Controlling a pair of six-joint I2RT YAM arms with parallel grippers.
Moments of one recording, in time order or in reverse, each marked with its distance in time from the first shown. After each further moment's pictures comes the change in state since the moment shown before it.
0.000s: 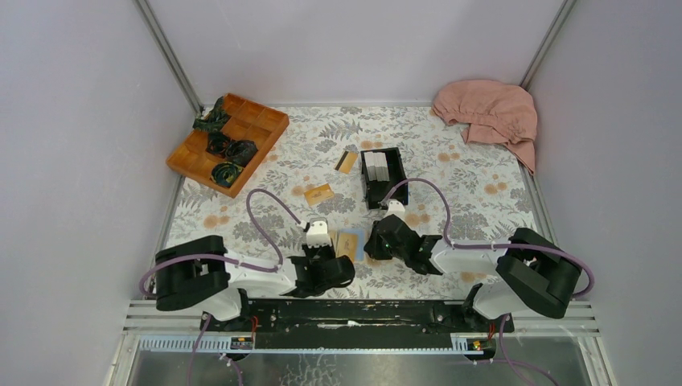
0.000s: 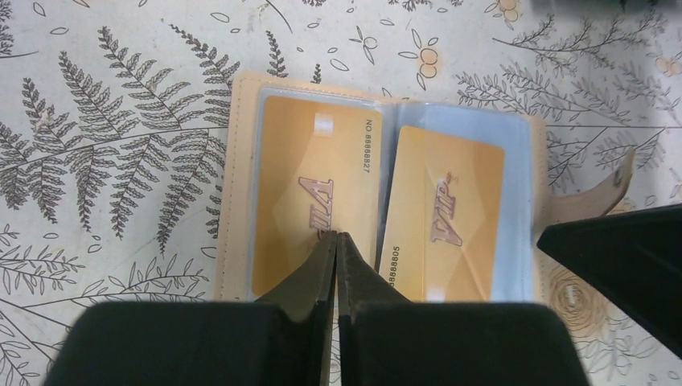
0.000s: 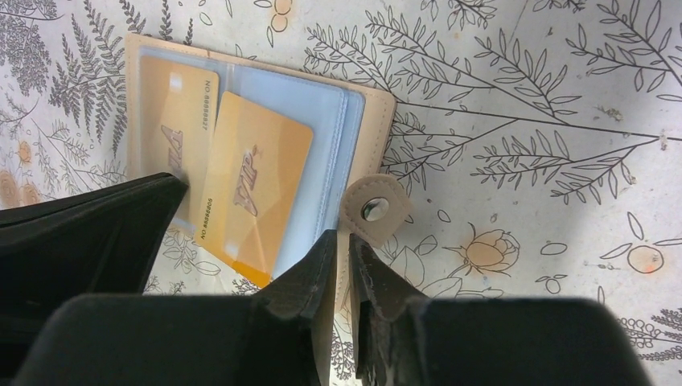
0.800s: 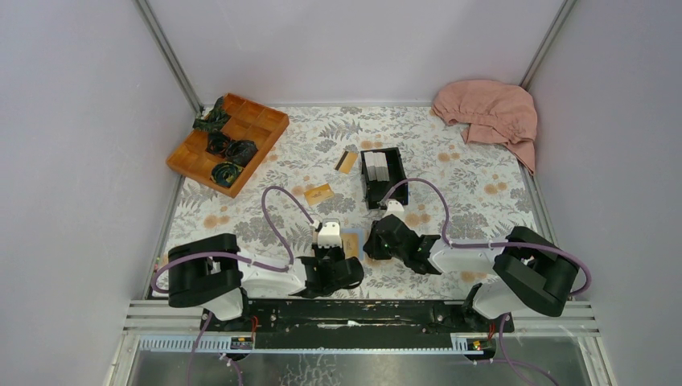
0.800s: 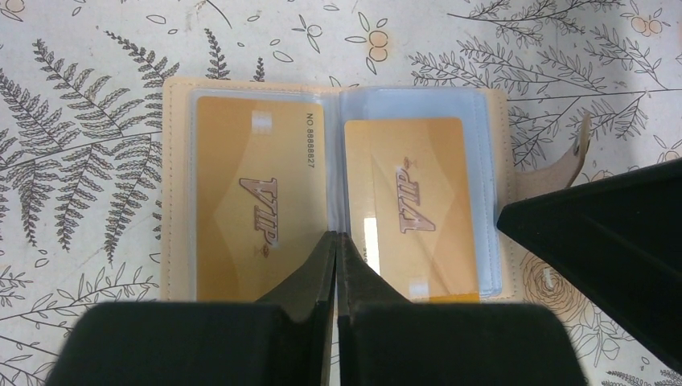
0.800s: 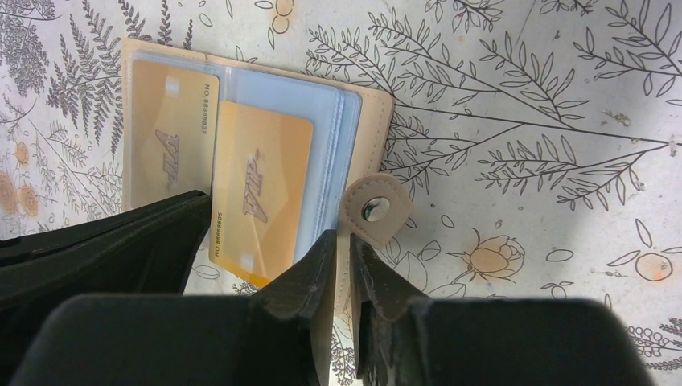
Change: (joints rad) left arm -0.029 0.098 0.068 0.022 0.008 0.077; right arm 0.004 0.019 0.003 0.014 0.002 0.000
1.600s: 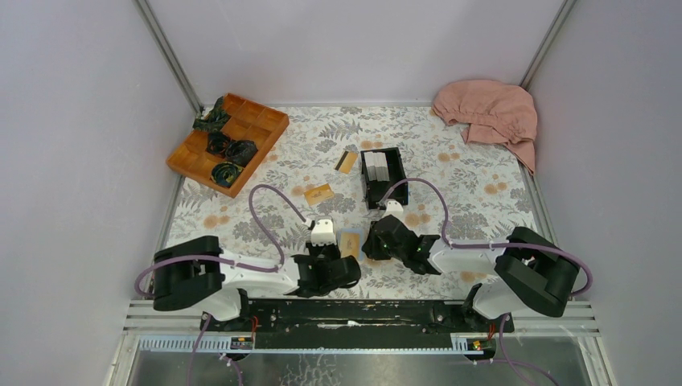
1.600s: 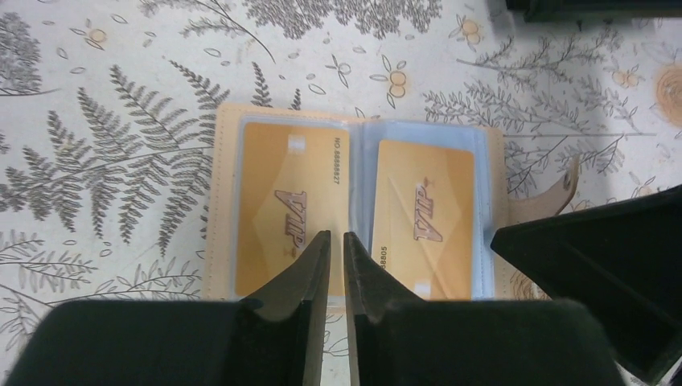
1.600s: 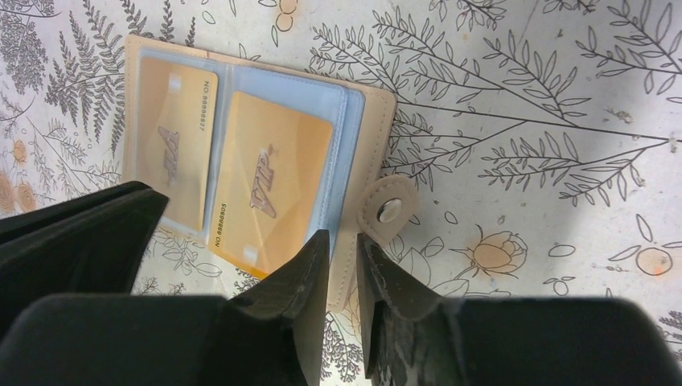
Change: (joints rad) left arm -0.006 -0.079 0.017 -0.118 -0.051 -0.055; right arm 0.011 -0.002 0.011 -0.018 0.010 -0.001
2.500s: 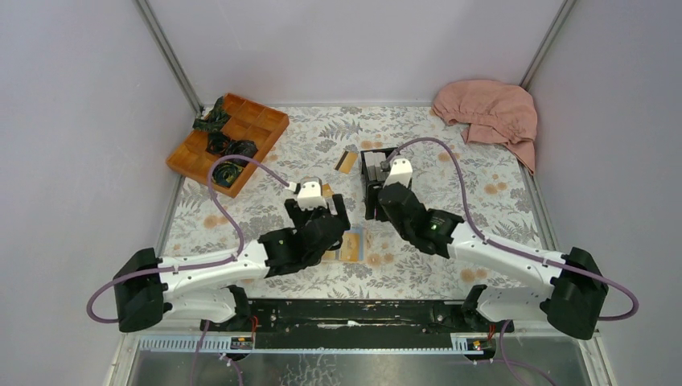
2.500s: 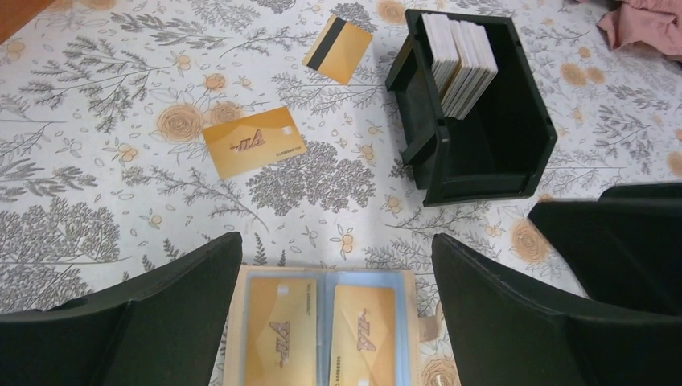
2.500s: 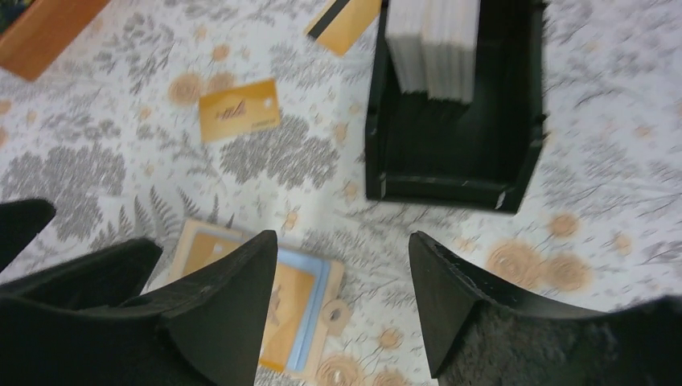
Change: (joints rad) left arm 0.171 -0.291 0.142 -0.006 -0.014 0.358; right arm -0.005 -0.210 0.337 -0.357 0.354 -0.318
